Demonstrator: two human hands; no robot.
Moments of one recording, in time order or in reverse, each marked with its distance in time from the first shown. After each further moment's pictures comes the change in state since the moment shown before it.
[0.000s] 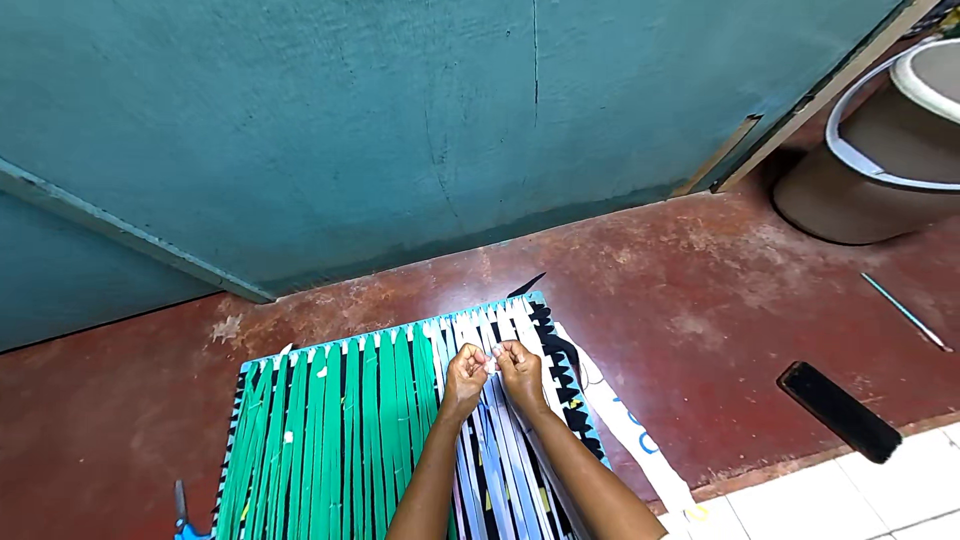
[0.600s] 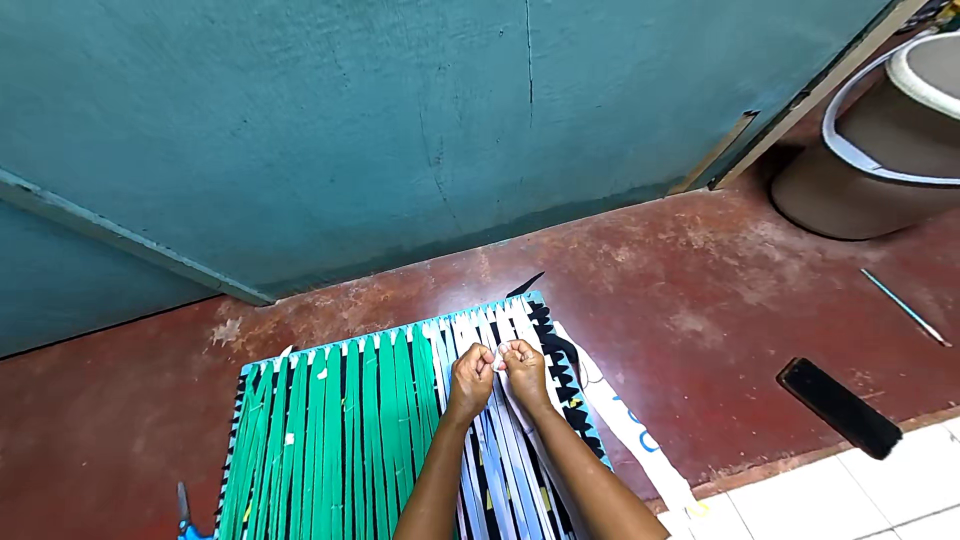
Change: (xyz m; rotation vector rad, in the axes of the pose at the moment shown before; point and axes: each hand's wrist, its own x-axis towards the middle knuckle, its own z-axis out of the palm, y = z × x) left_hand 0.003 0.002 0.010 0.464 0.058 0.243; right_hand 0.003 -0.011 -0.004 0.243 0.051 0.283
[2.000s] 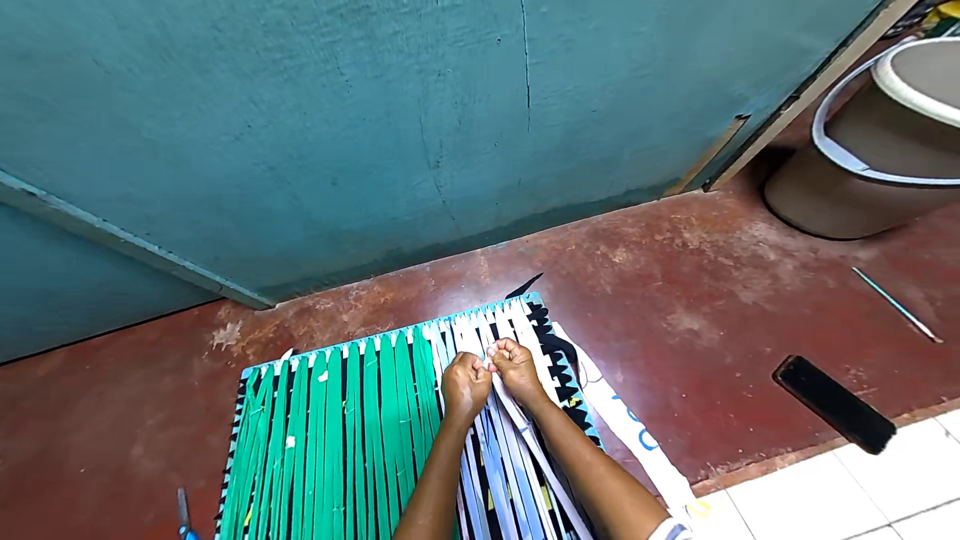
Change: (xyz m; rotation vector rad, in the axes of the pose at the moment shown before) left_hand -0.004 0.019 -0.010 0.276 0.002 -0.275; right_hand 0.008 0.004 0.001 0.037 -0.231 0.029
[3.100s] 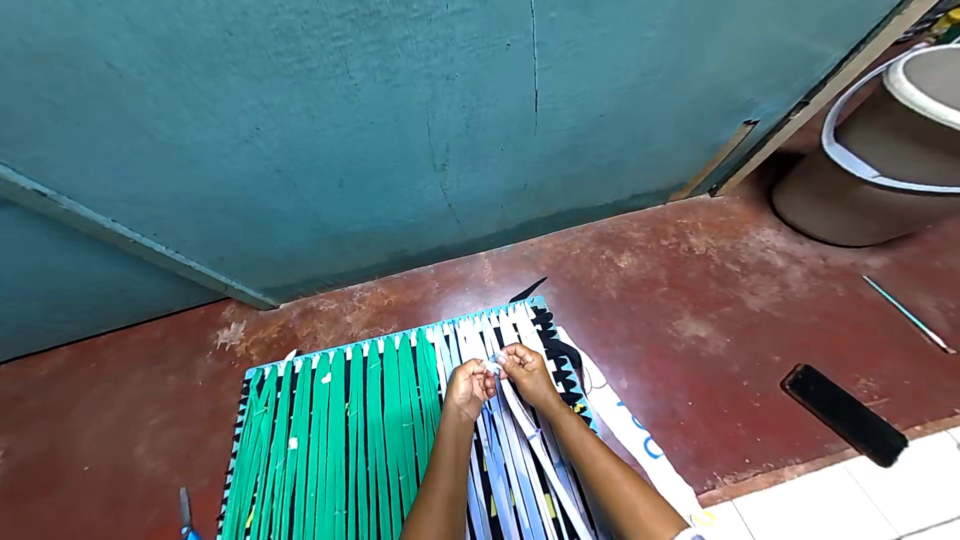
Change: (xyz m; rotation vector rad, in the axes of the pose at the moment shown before) left_hand 0.019 -0.003 0.004 -1.115 -0.161 -0.792; right_hand 0.000 0.002 -0.019 -0.036 -0.103 -0.119
